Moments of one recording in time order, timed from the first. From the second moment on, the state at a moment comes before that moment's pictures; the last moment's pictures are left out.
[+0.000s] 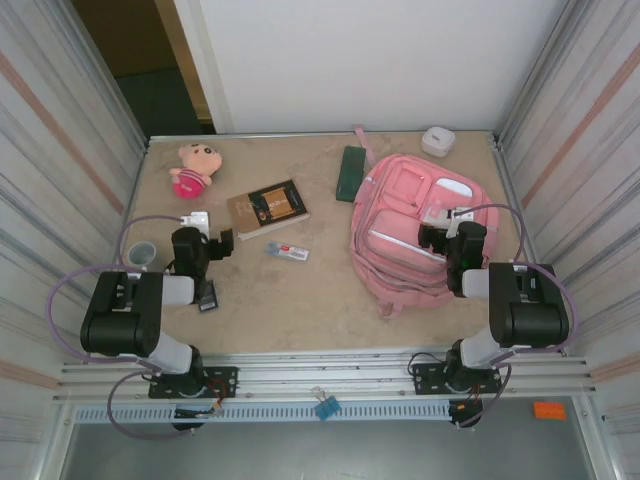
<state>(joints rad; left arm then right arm) -0.04 1.50 0.36 0.68 -0.13 0.01 -0.05 1.53 0.38 0.69 0.00 0.05</state>
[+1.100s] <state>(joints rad) -0.05 1.50 0.37 0.71 -0.15 0.02 -0.05 1.52 0.39 0.68 0.00 0.07</state>
